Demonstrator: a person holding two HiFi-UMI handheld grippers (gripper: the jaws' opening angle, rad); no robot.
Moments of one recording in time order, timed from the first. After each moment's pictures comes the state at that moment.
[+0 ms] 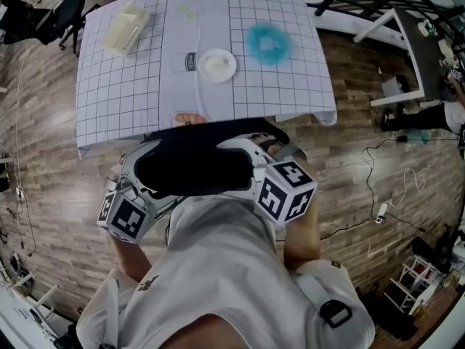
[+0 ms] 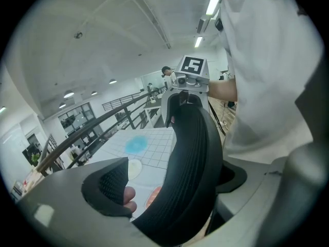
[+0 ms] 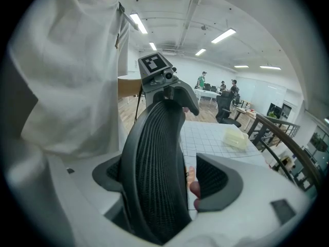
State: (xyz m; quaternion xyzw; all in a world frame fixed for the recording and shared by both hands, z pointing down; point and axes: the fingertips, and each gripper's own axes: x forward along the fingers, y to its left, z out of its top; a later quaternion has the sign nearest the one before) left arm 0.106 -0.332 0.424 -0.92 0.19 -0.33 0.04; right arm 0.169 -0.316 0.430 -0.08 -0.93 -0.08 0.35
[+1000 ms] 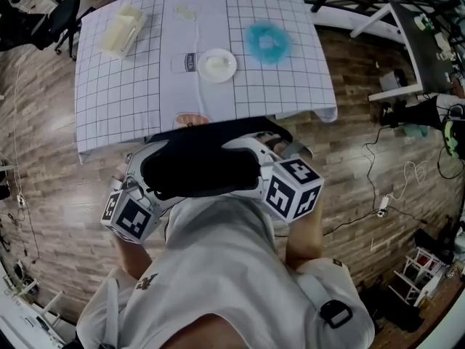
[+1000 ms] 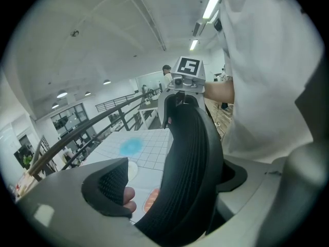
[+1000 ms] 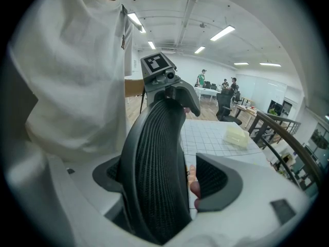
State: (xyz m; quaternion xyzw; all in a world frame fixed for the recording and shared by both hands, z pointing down) left arm 0.105 -0.334 0.426 -0.93 0.15 -0.33 0.03; right arm 0.165 -0.320 0.430 -0.08 -0.93 -0.07 0.36
